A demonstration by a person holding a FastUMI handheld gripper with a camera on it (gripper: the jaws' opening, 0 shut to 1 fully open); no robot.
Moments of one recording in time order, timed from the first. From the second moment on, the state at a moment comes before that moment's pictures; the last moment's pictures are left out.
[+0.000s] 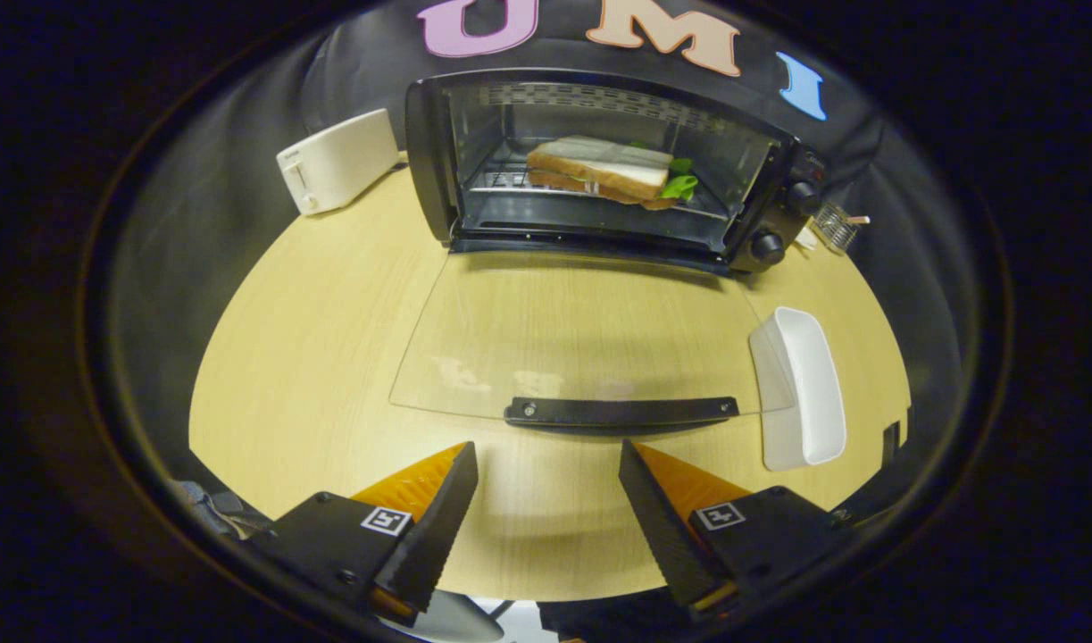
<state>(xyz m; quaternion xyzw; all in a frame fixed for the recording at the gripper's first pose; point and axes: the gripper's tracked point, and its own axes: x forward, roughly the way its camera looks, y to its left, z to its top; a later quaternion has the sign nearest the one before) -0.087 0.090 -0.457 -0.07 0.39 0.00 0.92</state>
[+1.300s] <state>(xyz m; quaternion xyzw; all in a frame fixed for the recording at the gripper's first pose) -0.010 0.096 -0.284 -0.07 0.19 -0.01 0.98</state>
